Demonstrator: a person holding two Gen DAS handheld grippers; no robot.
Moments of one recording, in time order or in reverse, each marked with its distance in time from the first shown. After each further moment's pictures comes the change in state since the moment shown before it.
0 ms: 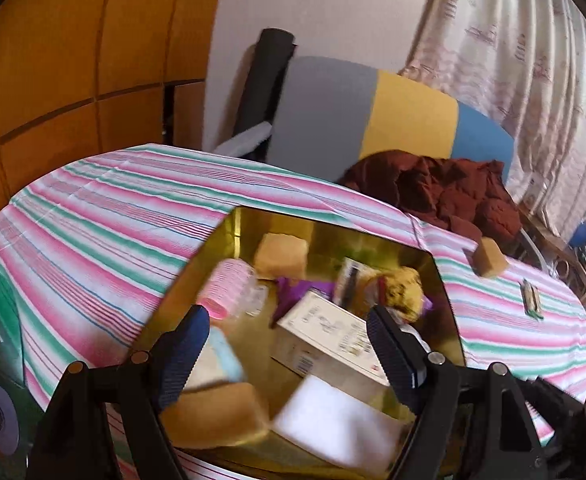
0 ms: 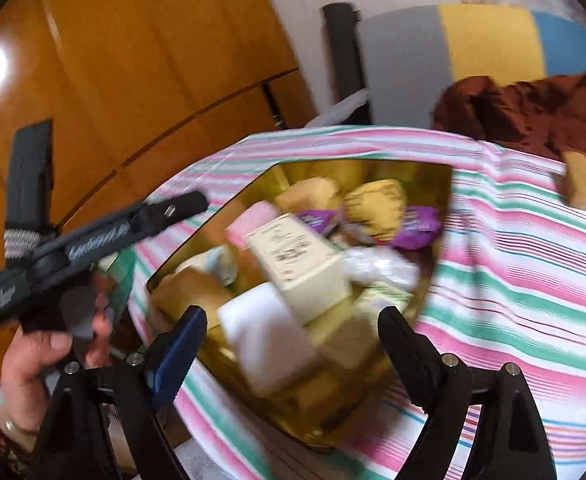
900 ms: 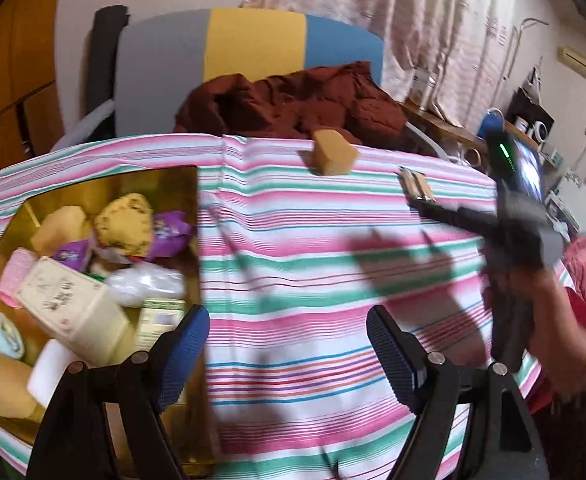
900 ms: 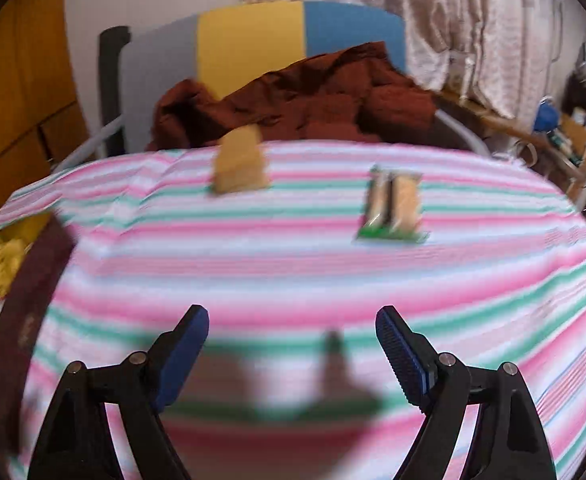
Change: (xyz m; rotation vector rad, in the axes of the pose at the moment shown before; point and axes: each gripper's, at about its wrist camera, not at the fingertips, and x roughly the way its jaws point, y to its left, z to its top) left arm 0.017 -0.185 -0.056 0.312 0.197 -0.311; right arm -0.083 -0.253 0.020 0.215 -0.048 -0.730
